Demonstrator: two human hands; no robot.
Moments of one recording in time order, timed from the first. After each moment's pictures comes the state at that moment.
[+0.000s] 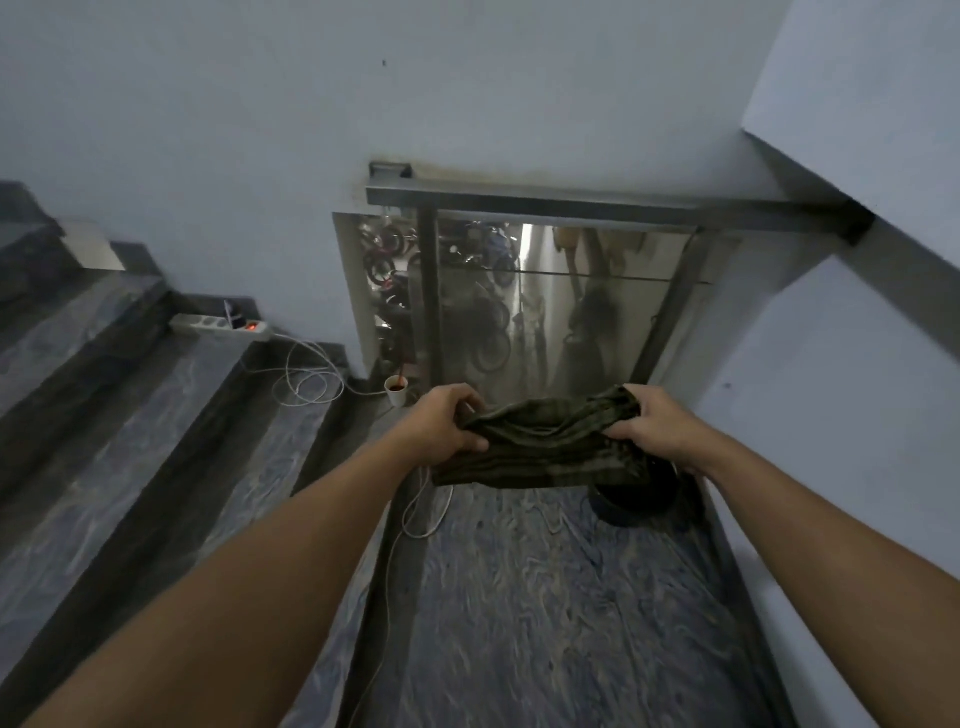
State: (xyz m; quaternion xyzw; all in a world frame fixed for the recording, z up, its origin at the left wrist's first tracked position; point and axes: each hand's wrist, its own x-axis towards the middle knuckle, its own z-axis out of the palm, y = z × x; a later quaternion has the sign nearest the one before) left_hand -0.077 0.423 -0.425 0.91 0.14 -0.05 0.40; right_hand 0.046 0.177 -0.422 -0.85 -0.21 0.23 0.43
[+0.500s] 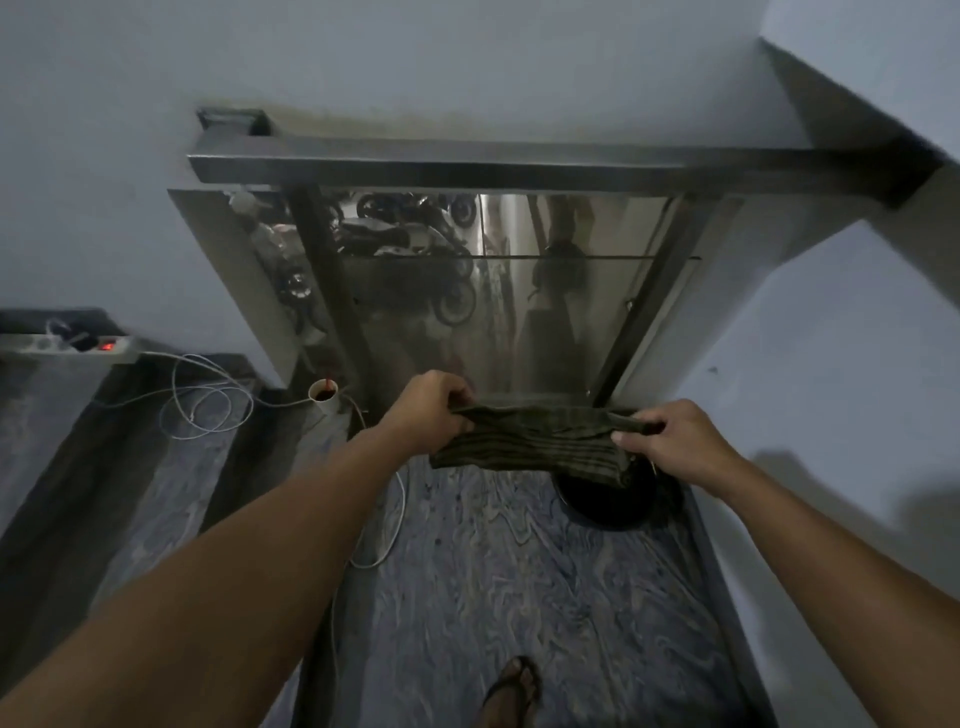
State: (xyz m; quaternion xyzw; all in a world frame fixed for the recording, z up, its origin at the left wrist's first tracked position) left_hand 0.190 0.438 -0.503 0.93 0.11 -0.08 0.35; right_hand 0.260 0.153 -0.498 -0.91 -0.10 0.19 0.35
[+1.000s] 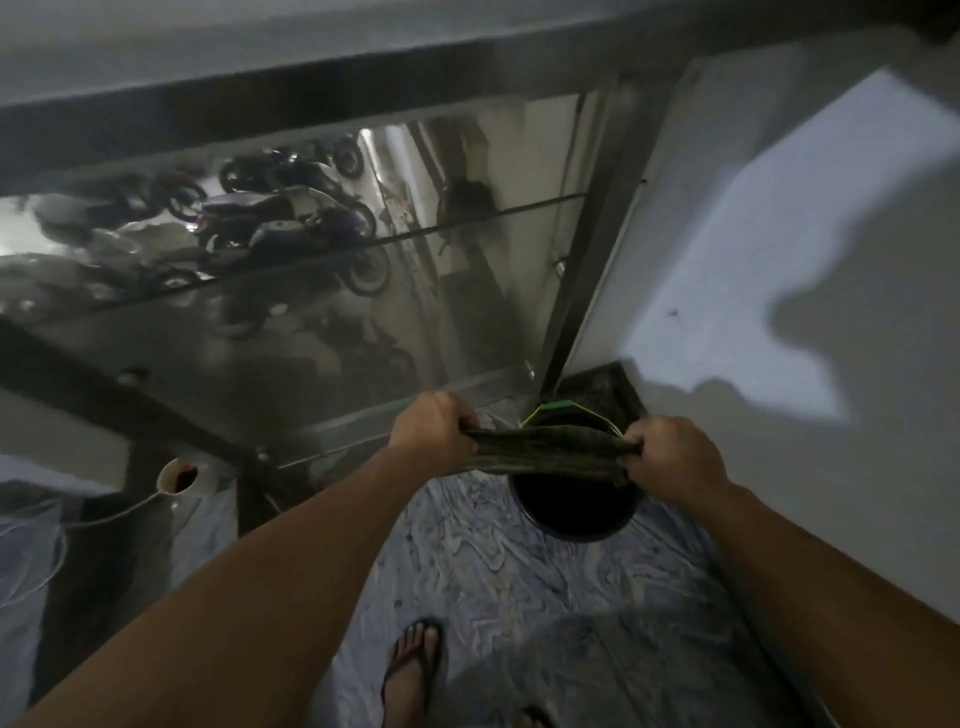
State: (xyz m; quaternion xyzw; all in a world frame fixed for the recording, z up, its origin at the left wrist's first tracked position) left_hand 0.438 0.378 -0.680 0.94 0.03 -0.21 0.25; right_hand 0.428 0.109 -0.681 -0.97 0.01 0.19 0.15
